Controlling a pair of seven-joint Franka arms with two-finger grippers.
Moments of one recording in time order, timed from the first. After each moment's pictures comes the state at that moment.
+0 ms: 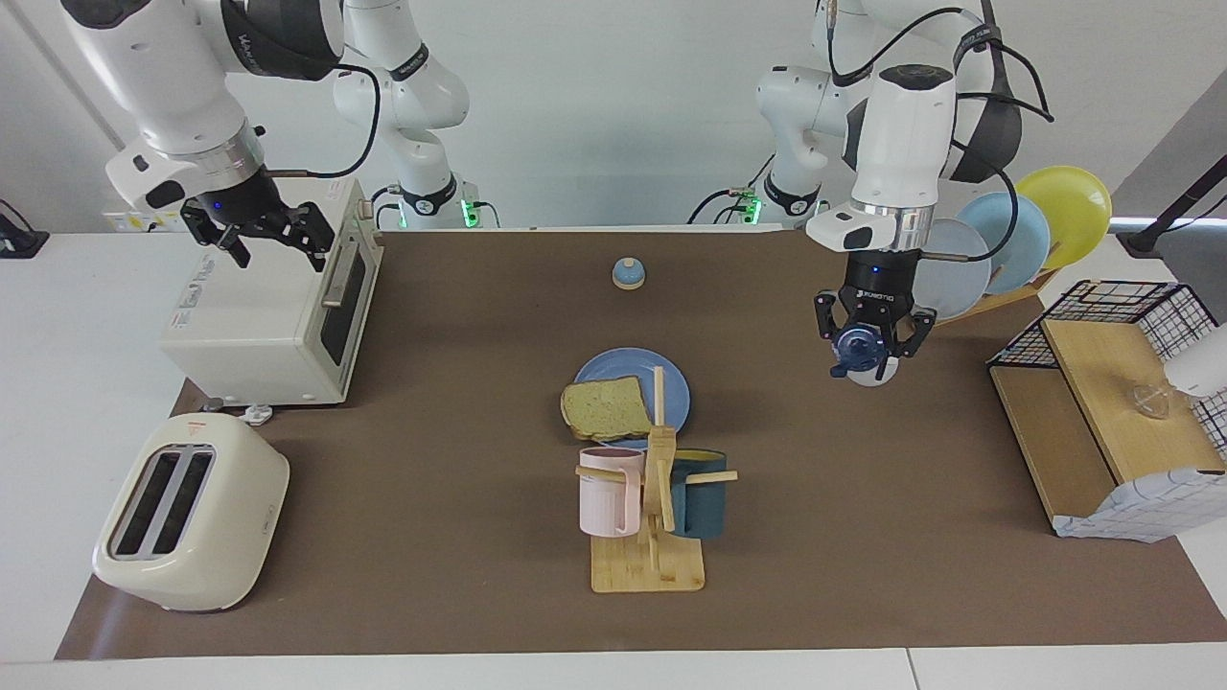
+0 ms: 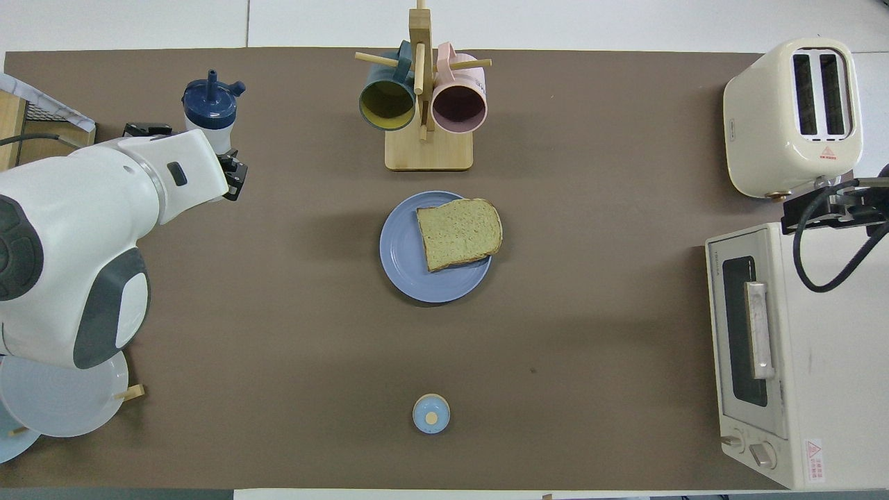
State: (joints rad) left arm -0.45 -0.05 0.17 -2.05 0.17 2.55 0.18; right arm -0.06 -0.02 0.03 -1.63 -0.06 1.54 0.03
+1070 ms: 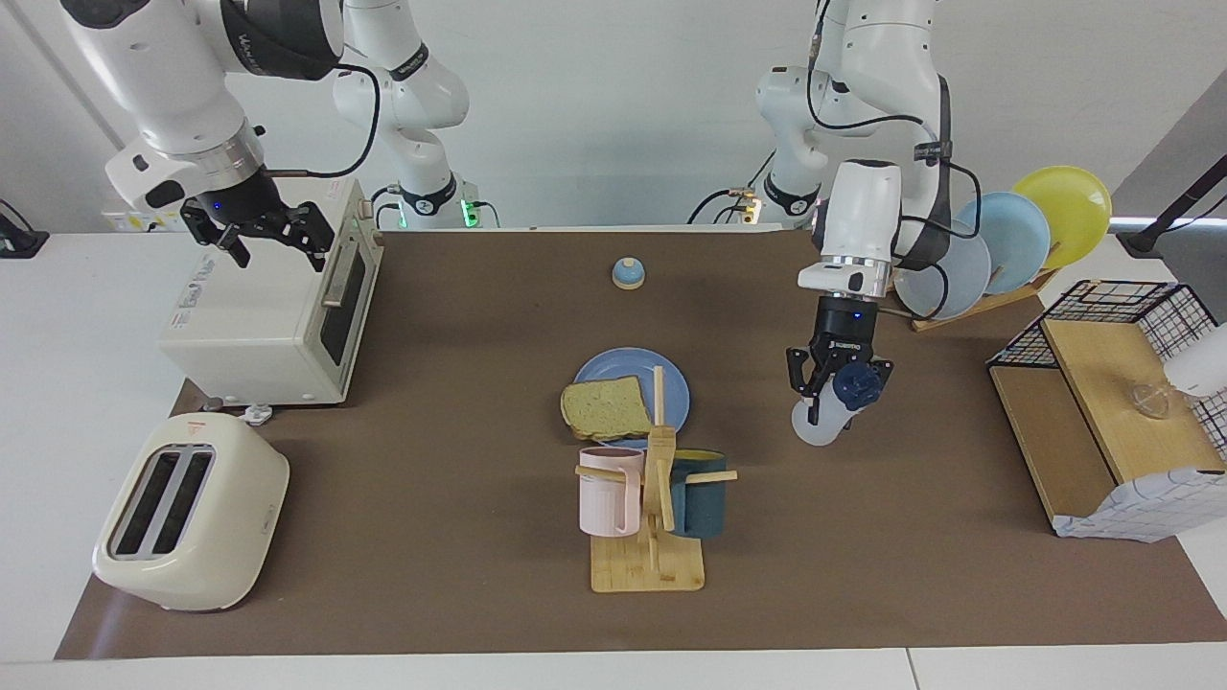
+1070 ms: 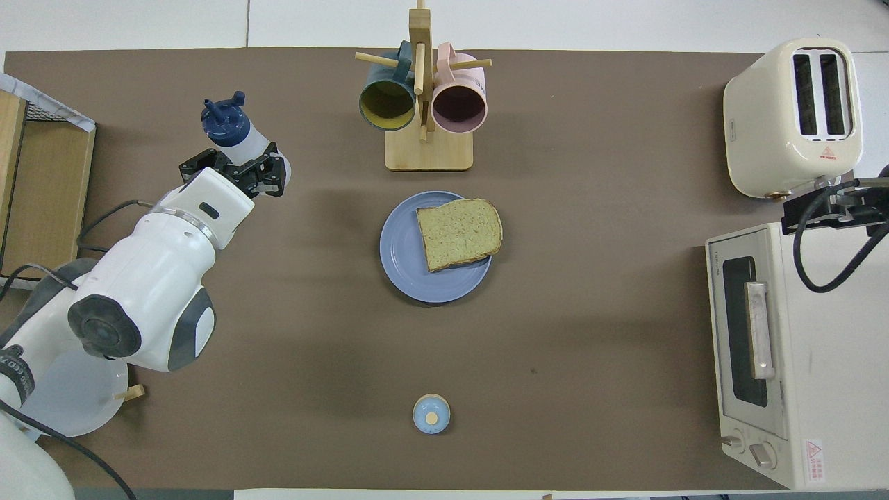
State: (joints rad) left arm -0.42 0.14 0.17 -2.30 0.16 3.31 -0.24; right arm -0.06 -0.02 0.03 -1.63 -0.06 1.54 0.03
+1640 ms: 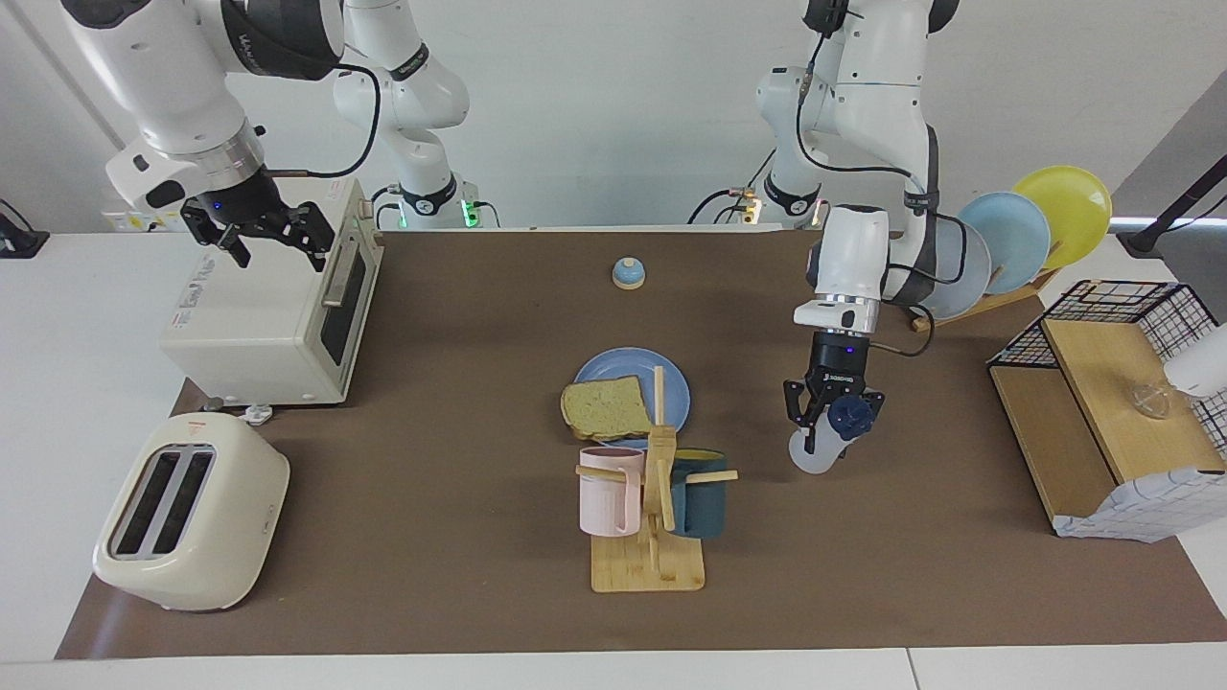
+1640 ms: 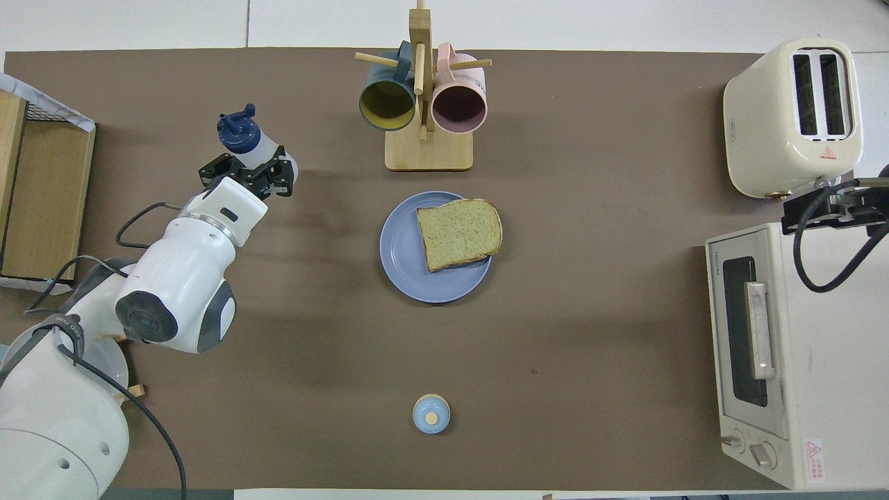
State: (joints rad) left arm -0.40 0.30 0.17 -2.28 0.16 3.48 -0.25; right arm -0.06 -0.02 0.03 -1.63 -0.06 1.54 0.03
